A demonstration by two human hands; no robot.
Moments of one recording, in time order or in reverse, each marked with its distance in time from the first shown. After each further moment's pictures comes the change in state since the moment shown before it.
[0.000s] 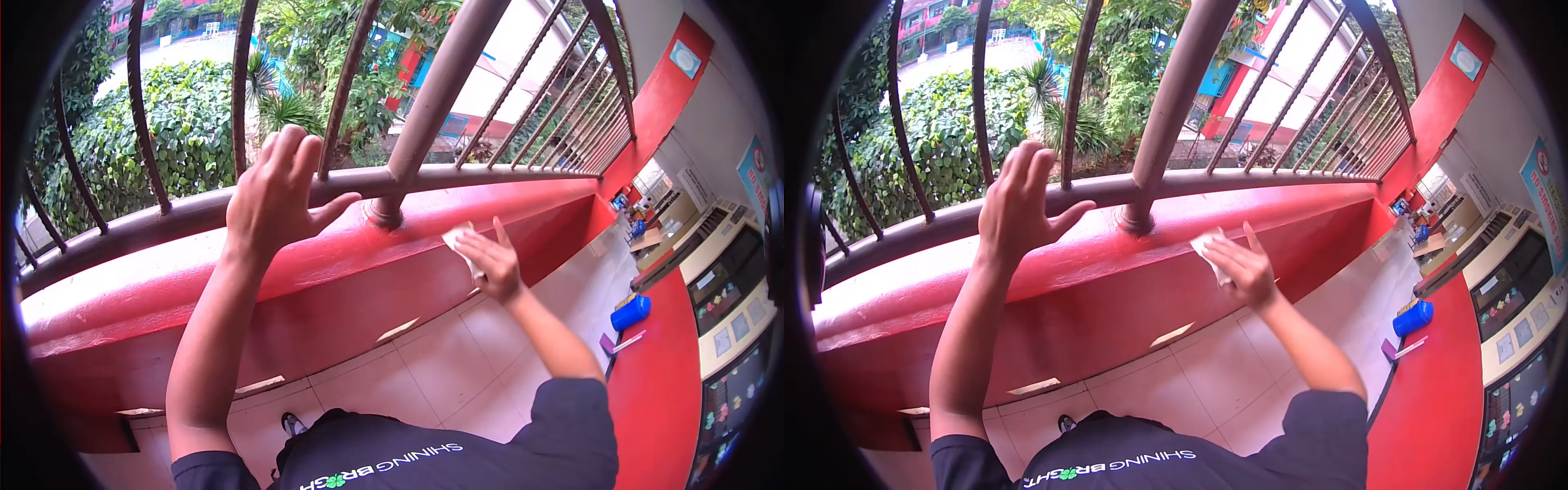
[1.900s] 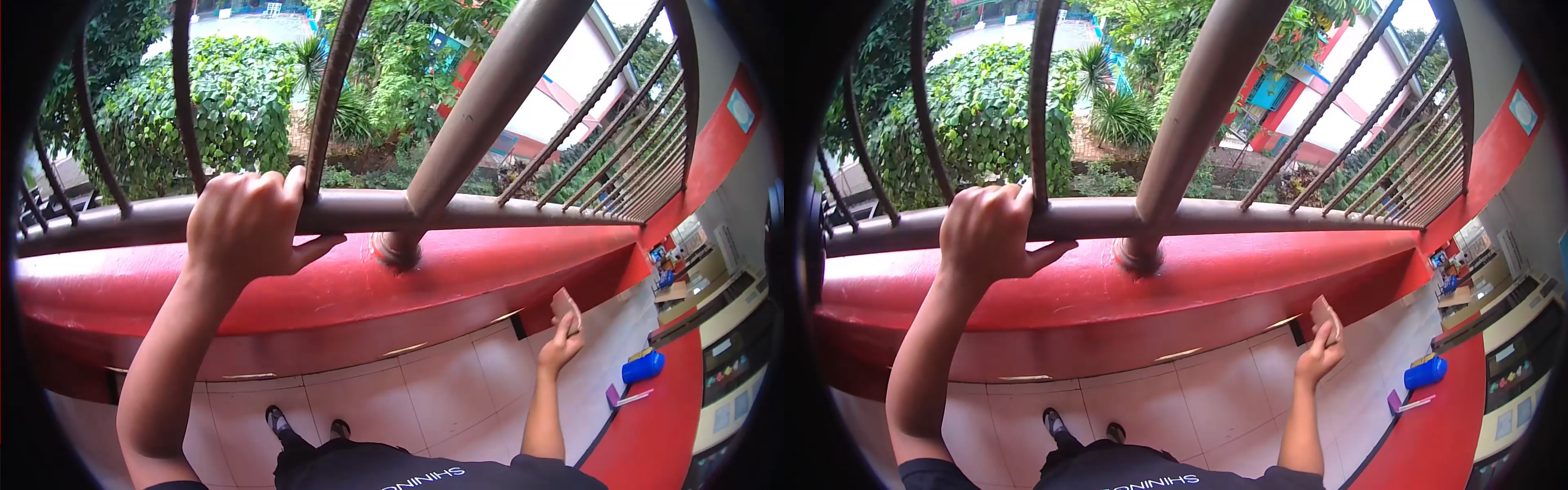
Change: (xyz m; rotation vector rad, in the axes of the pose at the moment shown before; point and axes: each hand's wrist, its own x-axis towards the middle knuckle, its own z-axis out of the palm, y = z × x) left_hand 0.007 0.006 0.008 0.438 -0.394 -0.038; right_hand -0.132 0.076 0.023 0.255 0.598 1.007
